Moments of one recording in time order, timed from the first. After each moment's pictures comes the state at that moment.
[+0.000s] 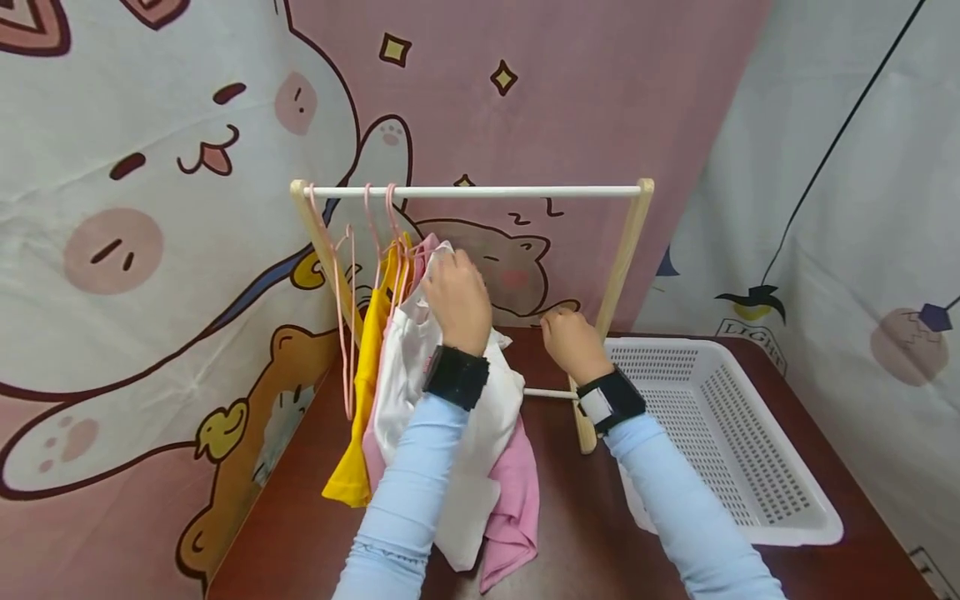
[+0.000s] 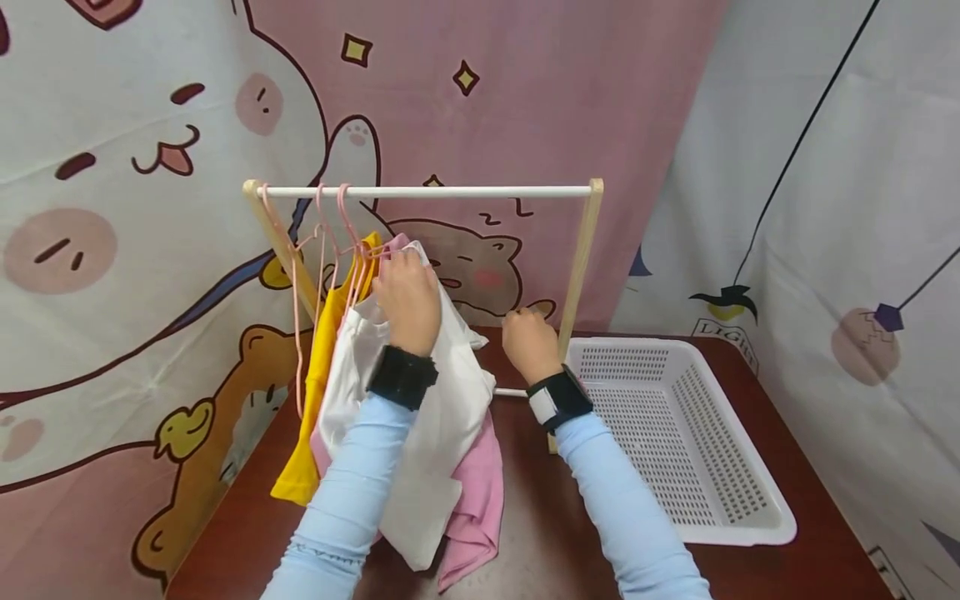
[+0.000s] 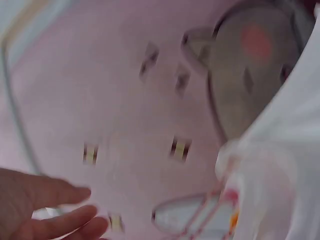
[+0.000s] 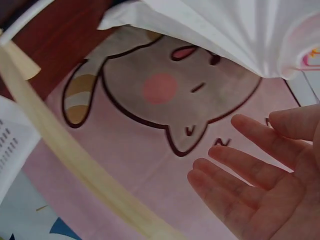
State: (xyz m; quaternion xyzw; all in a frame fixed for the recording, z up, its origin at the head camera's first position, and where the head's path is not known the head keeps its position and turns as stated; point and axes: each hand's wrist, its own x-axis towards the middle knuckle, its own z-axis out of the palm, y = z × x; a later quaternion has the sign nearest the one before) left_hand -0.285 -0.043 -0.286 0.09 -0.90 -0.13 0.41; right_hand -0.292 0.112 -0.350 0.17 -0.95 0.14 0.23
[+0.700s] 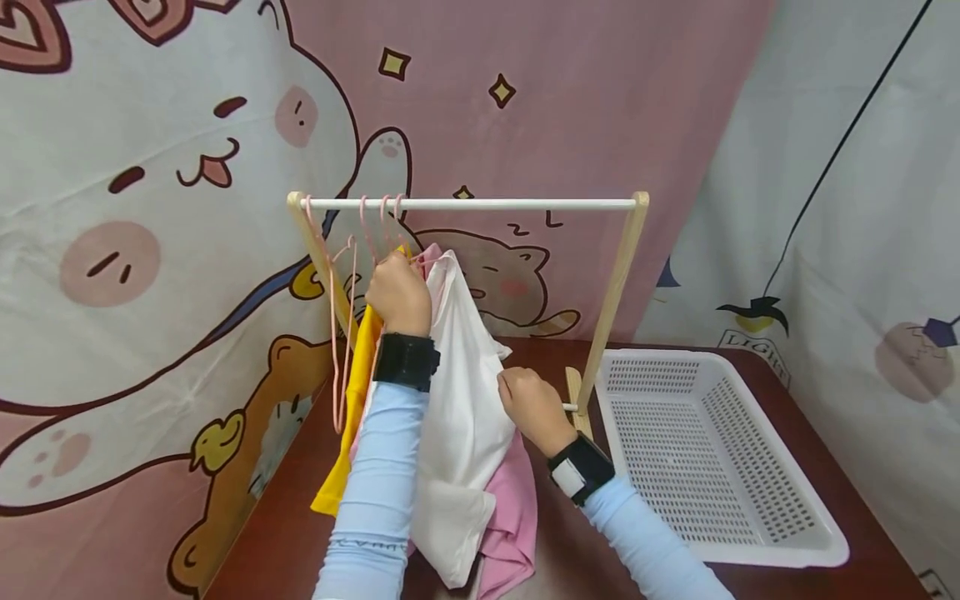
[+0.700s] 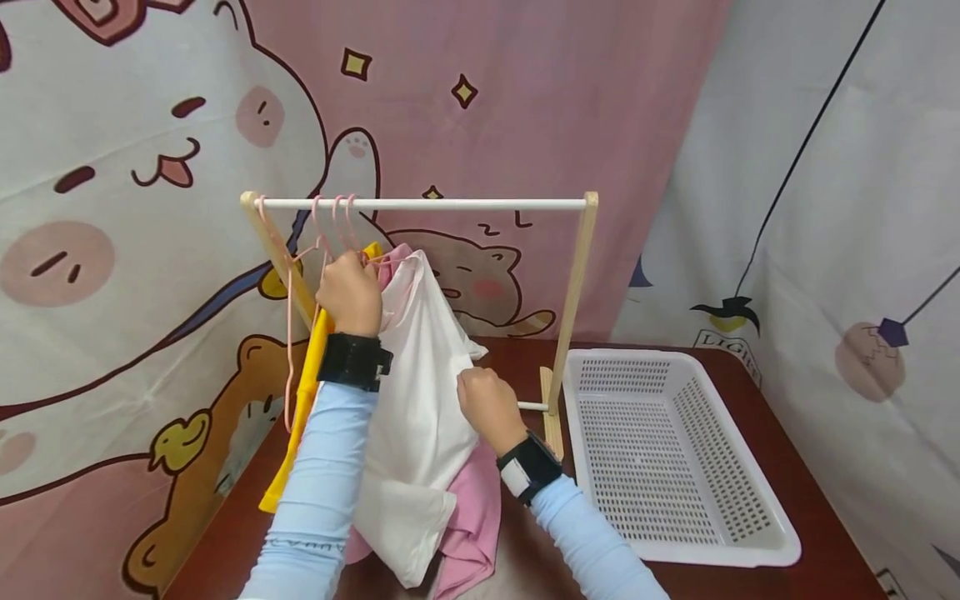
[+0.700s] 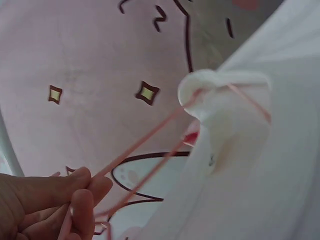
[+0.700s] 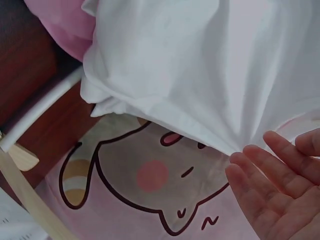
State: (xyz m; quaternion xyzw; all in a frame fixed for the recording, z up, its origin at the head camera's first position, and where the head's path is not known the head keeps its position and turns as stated) left_hand -0.305 -0.100 -0.257 0.24 -0.89 -0.21 0.33; right_hand -0.256 0.069 -0.407 0.23 -0.92 0.18 0.27
